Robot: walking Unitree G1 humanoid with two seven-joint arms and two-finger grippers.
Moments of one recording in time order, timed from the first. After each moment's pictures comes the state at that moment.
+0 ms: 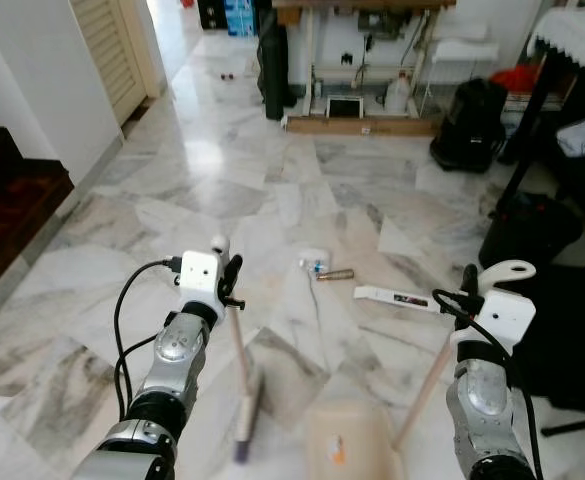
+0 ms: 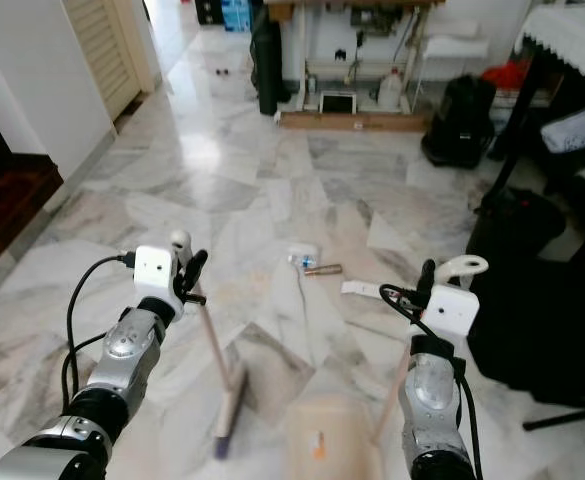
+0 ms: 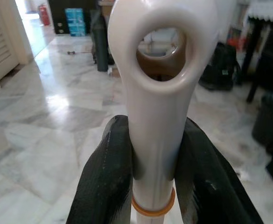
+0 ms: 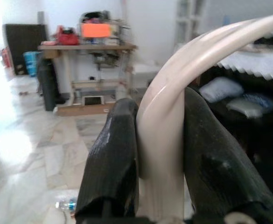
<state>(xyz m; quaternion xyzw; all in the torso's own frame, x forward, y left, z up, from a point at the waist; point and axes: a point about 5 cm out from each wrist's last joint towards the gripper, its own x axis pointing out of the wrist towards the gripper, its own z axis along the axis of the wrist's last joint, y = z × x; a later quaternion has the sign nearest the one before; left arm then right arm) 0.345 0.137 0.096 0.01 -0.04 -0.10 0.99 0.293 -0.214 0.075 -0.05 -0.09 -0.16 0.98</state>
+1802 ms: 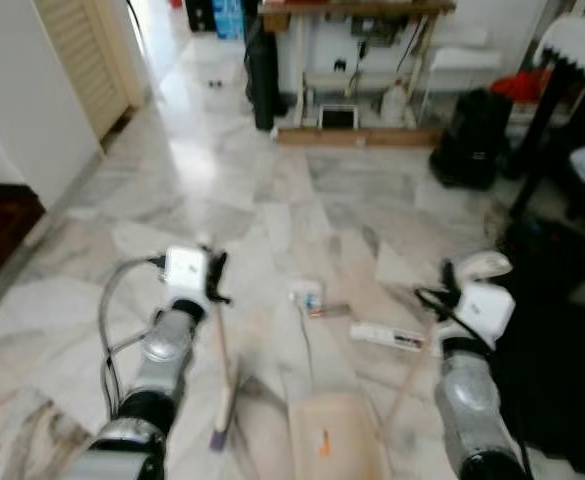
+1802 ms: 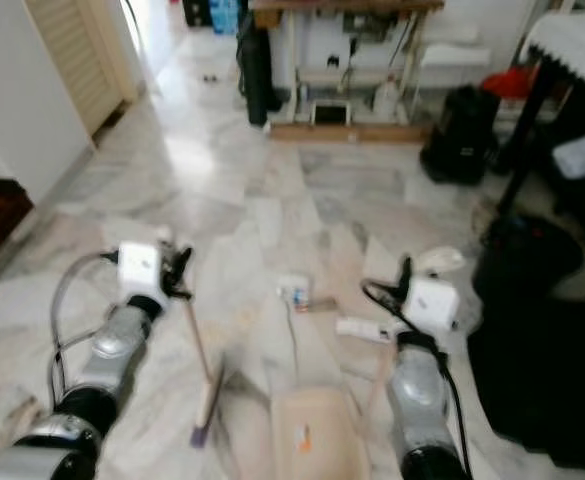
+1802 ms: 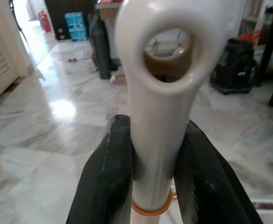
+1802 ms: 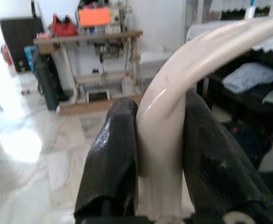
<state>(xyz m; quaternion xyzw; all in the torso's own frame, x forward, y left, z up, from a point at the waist) 0.345 0.139 0.096 0.02 -0.04 -0.10 0.99 0.295 -0.209 0.069 -0.02 -0.07 -0.15 0.99</state>
